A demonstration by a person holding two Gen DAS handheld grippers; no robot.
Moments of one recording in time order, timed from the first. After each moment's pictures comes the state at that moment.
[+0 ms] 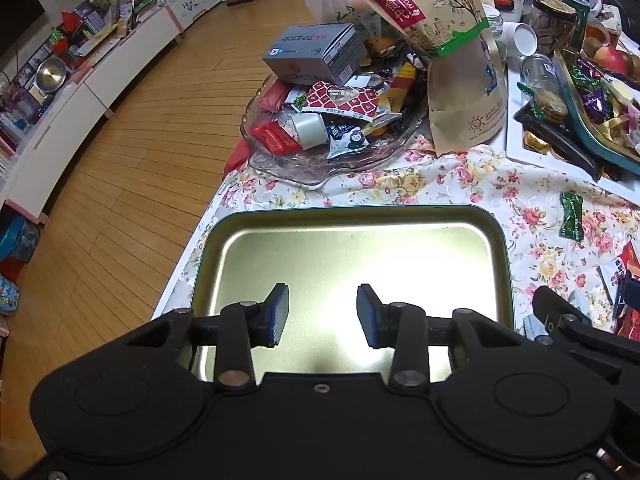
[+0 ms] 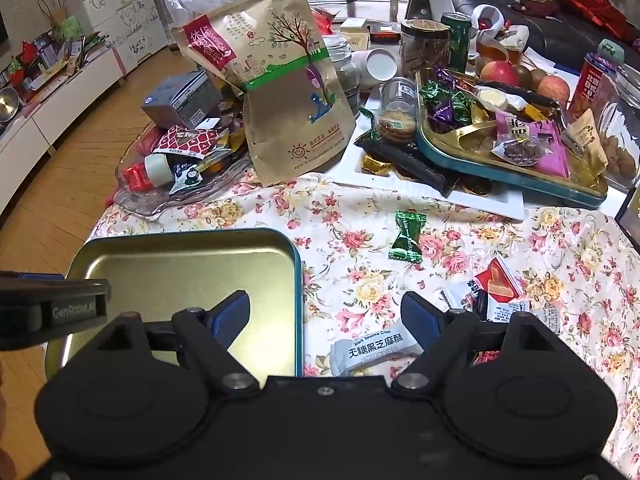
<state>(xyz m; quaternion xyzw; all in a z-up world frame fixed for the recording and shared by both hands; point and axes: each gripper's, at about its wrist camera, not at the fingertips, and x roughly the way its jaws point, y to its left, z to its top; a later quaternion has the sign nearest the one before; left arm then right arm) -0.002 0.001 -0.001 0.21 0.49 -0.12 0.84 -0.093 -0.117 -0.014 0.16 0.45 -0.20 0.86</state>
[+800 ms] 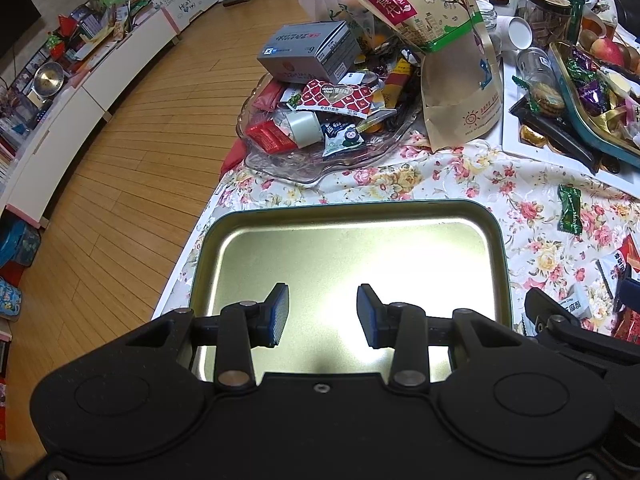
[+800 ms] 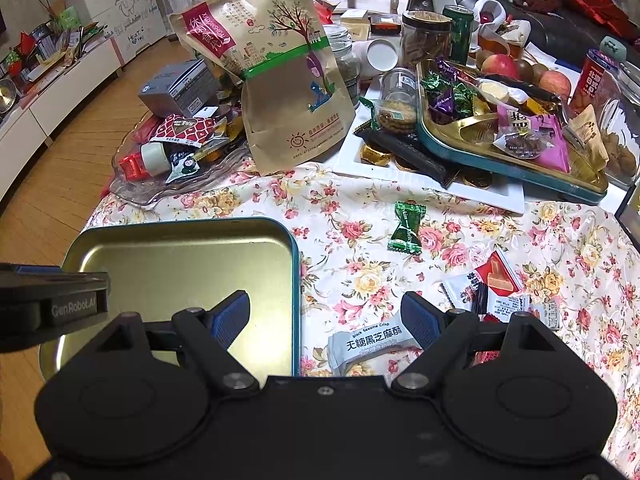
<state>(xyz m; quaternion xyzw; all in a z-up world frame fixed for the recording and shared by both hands) -0.005 -0.003 -0.003 0.21 0.49 -0.12 0.84 -0.091 -0.119 -0.016 0.15 0.46 -0.20 0.85</state>
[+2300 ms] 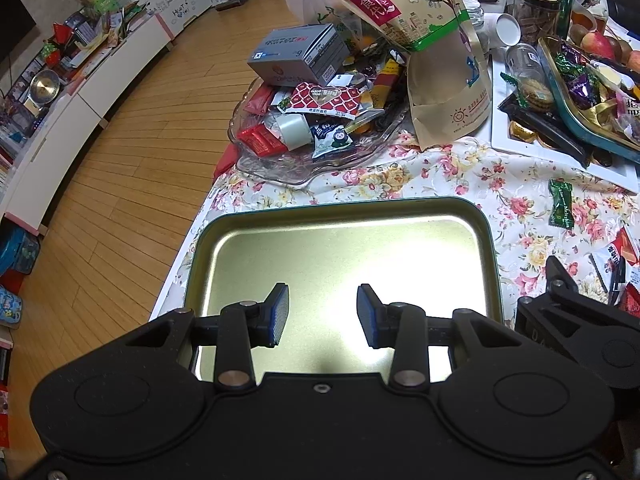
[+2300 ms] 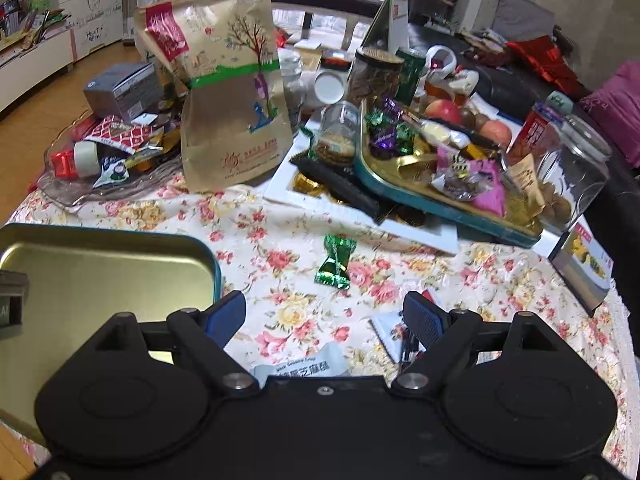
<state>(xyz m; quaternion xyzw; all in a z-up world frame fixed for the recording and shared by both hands) -0.012 -0.011 0.000 0.22 0.49 -0.13 0.84 -0.086 -0.114 -0.030 0.04 0.44 -0.30 0.85</state>
